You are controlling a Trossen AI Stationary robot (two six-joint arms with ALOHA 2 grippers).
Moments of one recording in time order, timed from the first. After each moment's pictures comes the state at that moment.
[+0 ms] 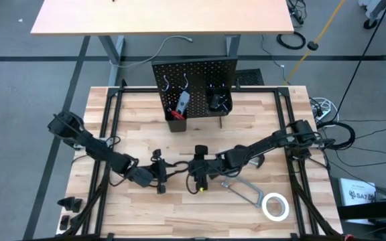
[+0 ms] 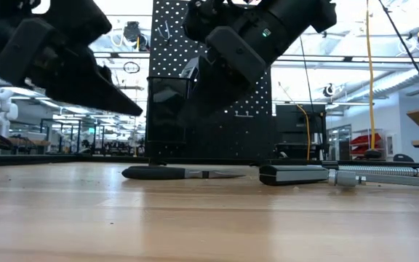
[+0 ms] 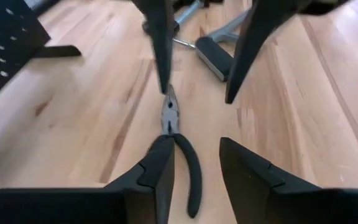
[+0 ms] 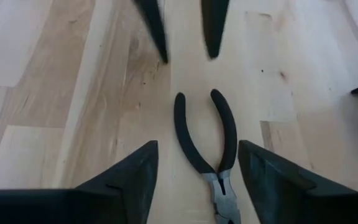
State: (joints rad) left arm -0.53 1.51 0.49 0.44 -0.61 -0.25; right arm 0.26 1.94 1.25 -0.09 0.28 0.11
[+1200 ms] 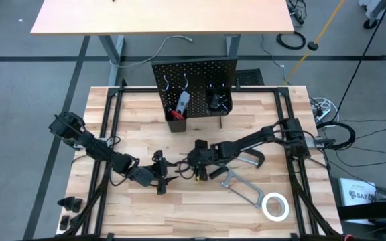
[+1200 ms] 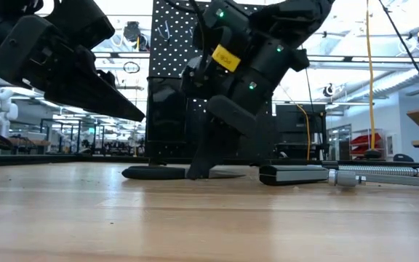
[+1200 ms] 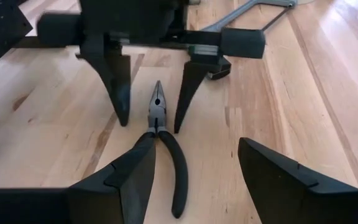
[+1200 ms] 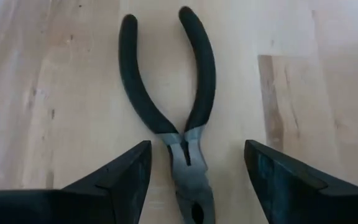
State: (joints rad) left arm -0.51 1.52 0.49 0.46 -0.55 -0.28; right arm 0.12 2.05 1.25 -0.14 0.11 0.10
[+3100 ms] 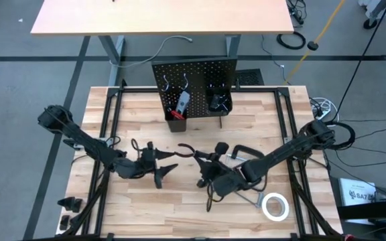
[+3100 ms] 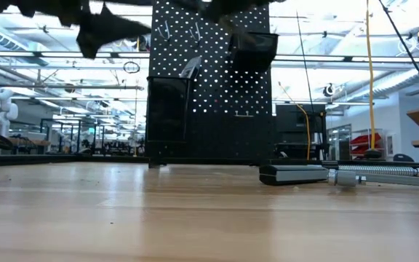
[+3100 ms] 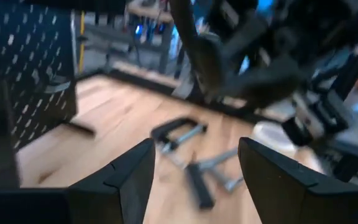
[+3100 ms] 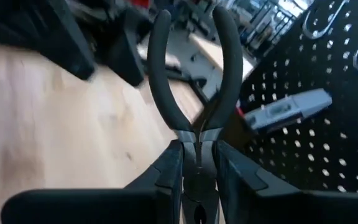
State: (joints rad) left arm -0.55 1.29 0.49 0.69 -0.78 -0.31; right arm 0.46 1.78 1.25 0.03 1.09 -0.01
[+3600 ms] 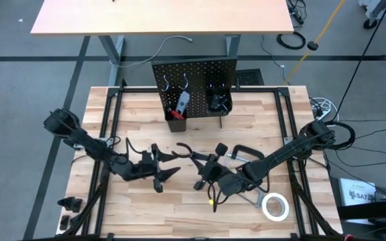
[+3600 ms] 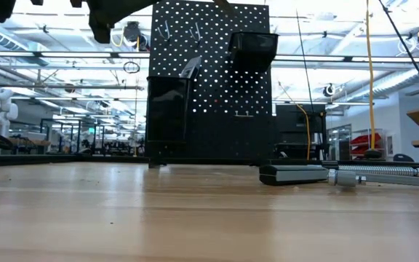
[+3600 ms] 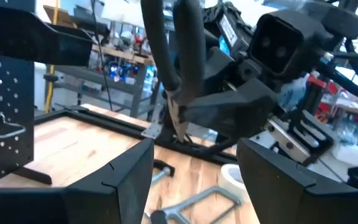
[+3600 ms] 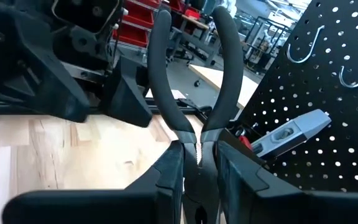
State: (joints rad) left arm -0.56 1.43 0.49 1.12 -0.72 -0.13; right arm 0.48 1.78 1.25 0.28 1.10 -0.07
